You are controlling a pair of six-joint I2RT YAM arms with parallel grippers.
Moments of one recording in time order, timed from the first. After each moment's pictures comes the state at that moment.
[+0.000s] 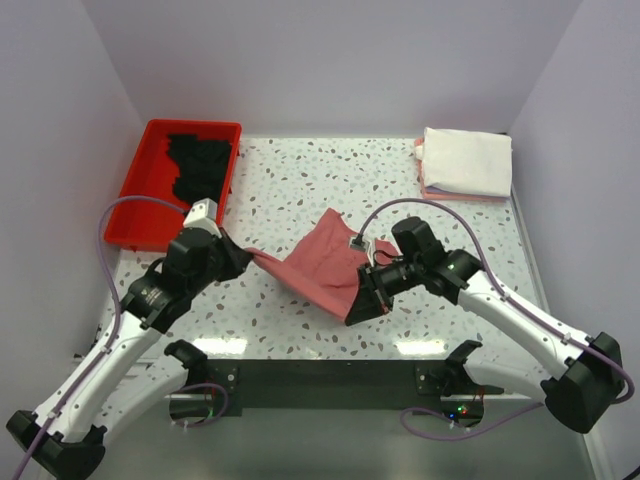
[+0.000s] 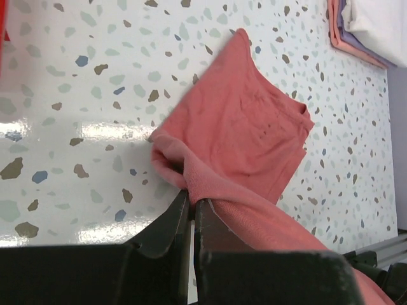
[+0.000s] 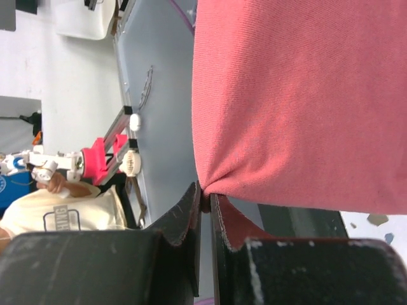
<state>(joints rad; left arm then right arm) -0.52 0.71 0.78 -0.63 -0.12 -0.71 0.68 1.06 0.83 -0.60 -0.98 0.34</state>
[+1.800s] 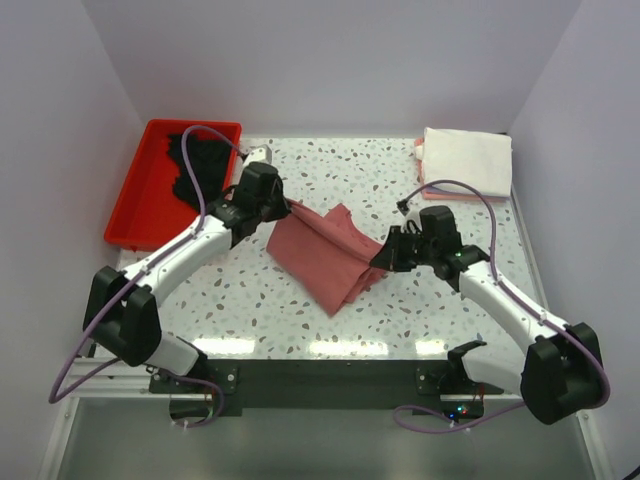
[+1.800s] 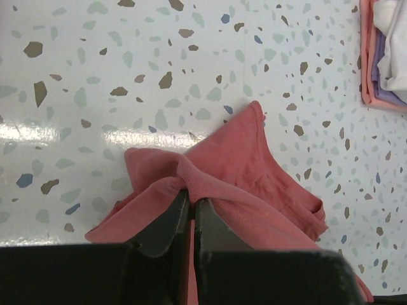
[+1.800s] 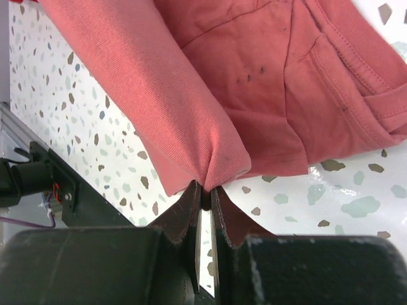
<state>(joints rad) -0.52 1.46 1.13 -0.31 -0.21 -0.66 0.36 1.15 0.71 -0.30 -0.44 0.44</state>
